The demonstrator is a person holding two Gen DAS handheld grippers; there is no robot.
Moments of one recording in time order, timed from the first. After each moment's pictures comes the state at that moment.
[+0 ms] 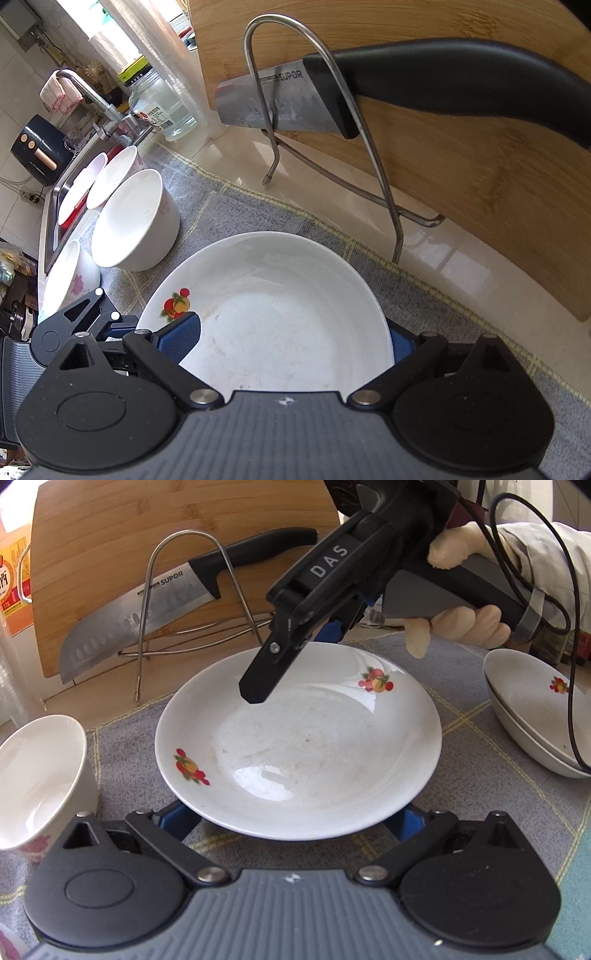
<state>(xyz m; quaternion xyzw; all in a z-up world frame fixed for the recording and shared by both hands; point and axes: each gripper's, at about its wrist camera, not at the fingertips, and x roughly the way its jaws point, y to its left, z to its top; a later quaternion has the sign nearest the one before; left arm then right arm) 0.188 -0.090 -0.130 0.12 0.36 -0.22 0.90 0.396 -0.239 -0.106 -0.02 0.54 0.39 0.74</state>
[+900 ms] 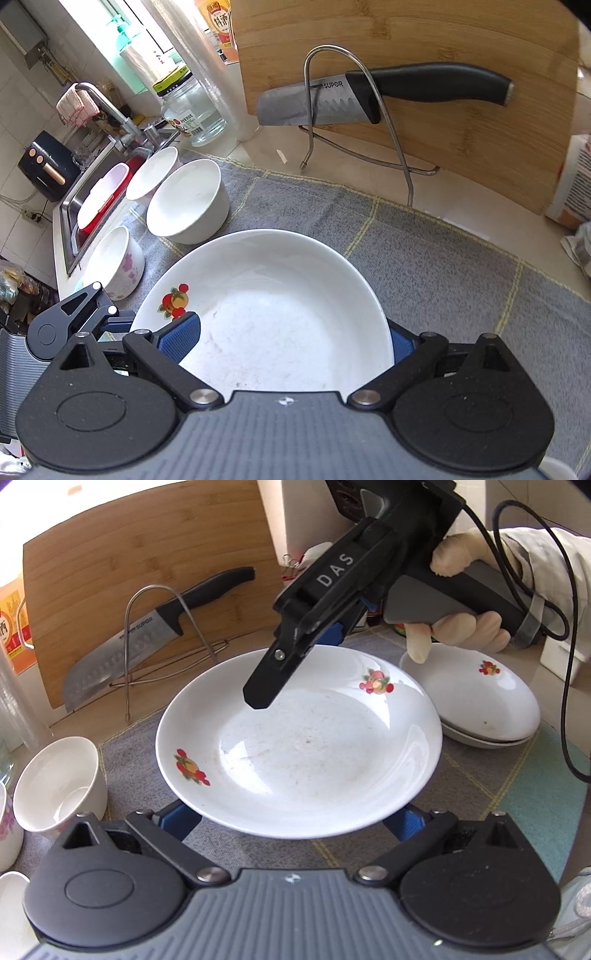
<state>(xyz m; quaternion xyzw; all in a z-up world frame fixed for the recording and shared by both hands) 0.142 -0.105 -0.091 0.15 0.34 -0.26 0.89 0.313 -0.265 -0.060 0.01 0.52 0.37 0.77</state>
